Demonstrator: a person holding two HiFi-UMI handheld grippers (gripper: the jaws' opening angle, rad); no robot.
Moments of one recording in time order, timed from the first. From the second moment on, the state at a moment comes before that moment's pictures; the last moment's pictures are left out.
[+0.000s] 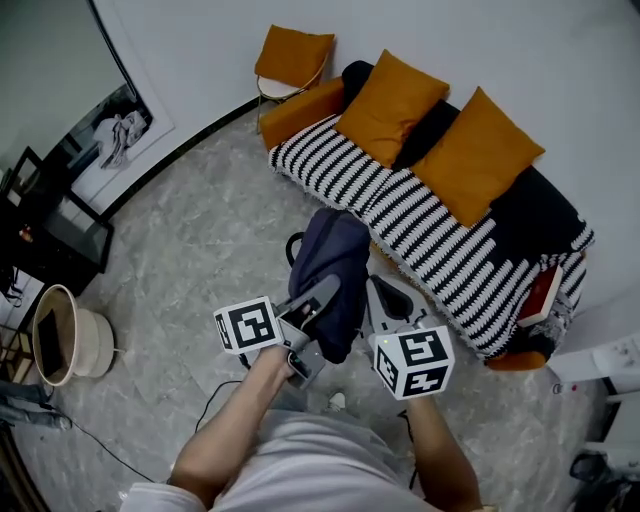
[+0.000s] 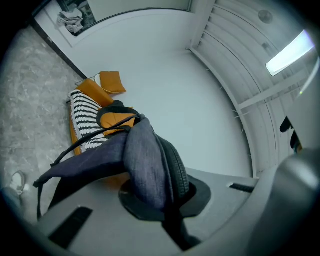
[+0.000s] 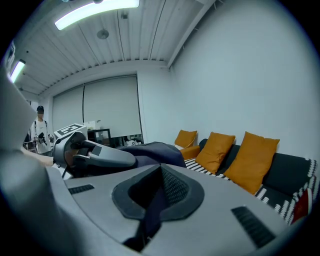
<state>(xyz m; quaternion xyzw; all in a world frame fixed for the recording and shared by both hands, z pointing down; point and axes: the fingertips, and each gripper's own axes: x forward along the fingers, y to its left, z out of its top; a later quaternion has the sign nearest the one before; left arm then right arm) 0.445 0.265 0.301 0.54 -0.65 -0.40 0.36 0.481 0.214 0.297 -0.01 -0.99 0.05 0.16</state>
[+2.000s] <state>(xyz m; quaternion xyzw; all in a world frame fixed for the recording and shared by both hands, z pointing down) 0.060 0.209 0.341 0.57 -0.60 -0.38 0.41 0.117 0.144 0.313 0.09 -0.98 0.05 0.19</state>
